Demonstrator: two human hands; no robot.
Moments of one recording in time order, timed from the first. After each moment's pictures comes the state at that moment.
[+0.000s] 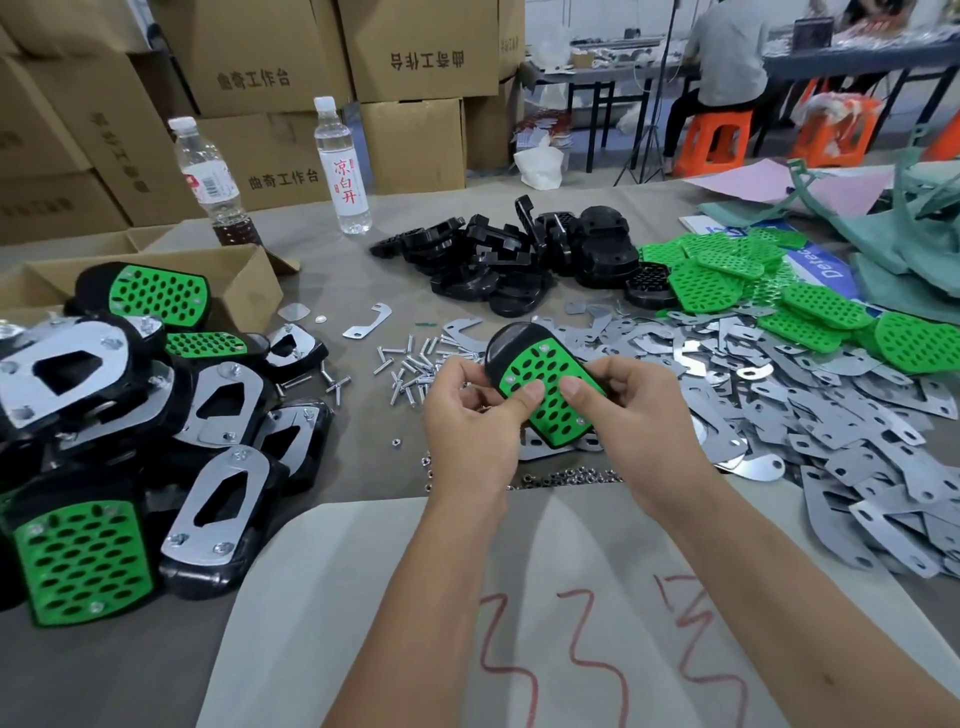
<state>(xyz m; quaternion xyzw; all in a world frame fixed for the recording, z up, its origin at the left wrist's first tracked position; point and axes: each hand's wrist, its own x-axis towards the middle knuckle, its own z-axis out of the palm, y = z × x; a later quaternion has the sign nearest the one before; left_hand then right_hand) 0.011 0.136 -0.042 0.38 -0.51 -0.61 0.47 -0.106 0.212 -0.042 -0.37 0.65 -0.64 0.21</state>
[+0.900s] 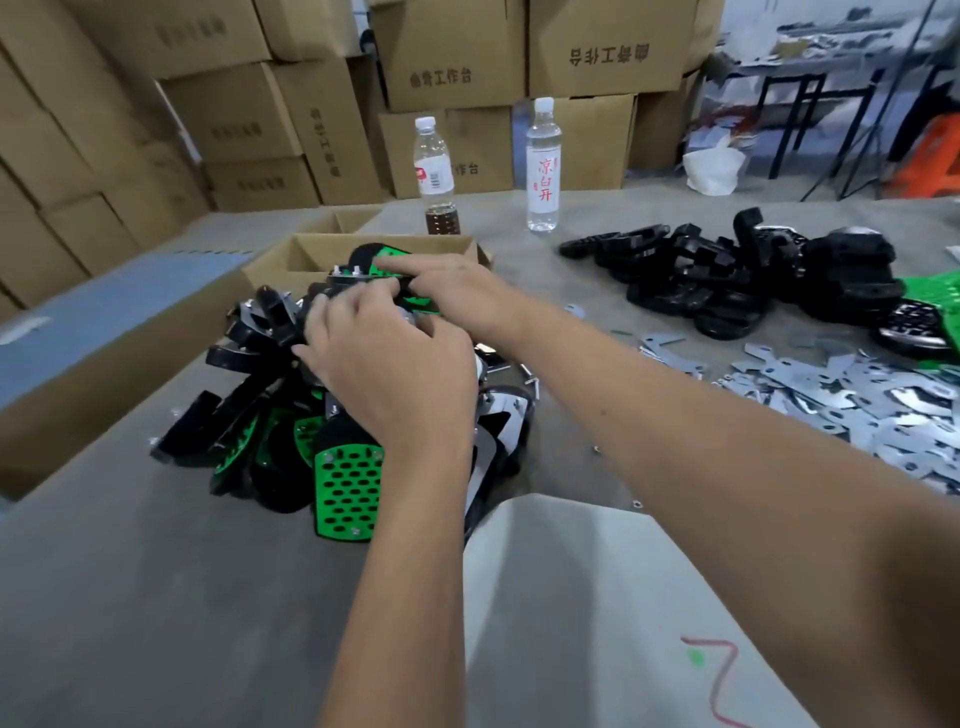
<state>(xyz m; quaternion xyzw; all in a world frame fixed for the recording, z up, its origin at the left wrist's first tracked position) 0.186 0.061 0.050 0.65 -0.56 -0.03 0.52 0.102 -0.008 0.068 -0.67 0.48 -0.41 0.39</state>
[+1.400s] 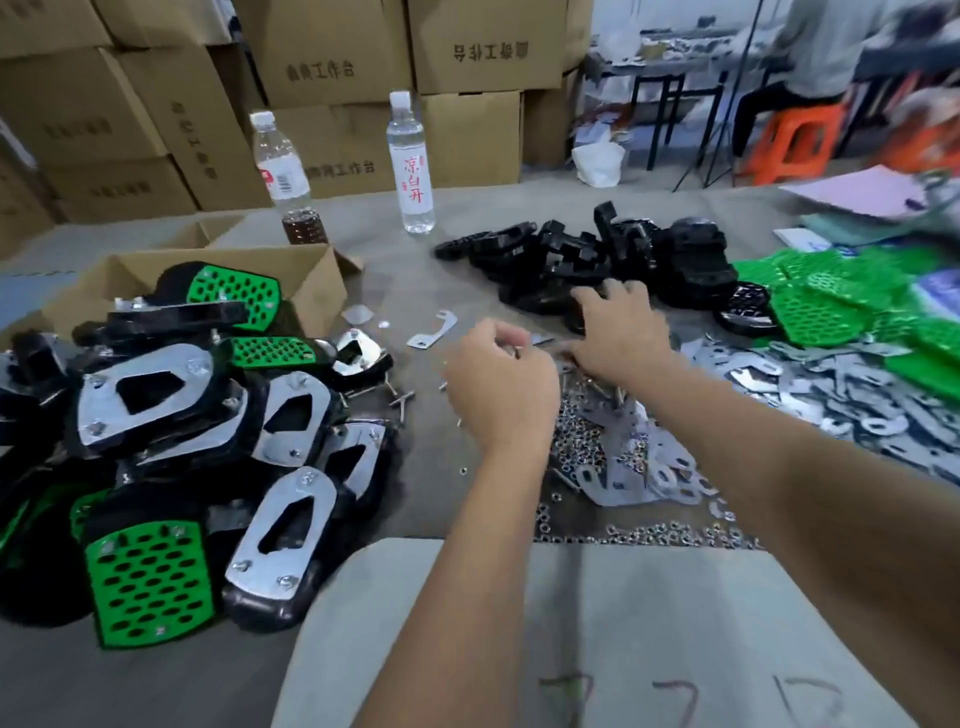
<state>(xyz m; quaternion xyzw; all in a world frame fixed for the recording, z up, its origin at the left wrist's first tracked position) 0.003 0.064 -0.006 0.55 -0.58 -0.36 0.48 -0.148 0.040 -0.021 -0.50 0.86 -0.10 -0.02</state>
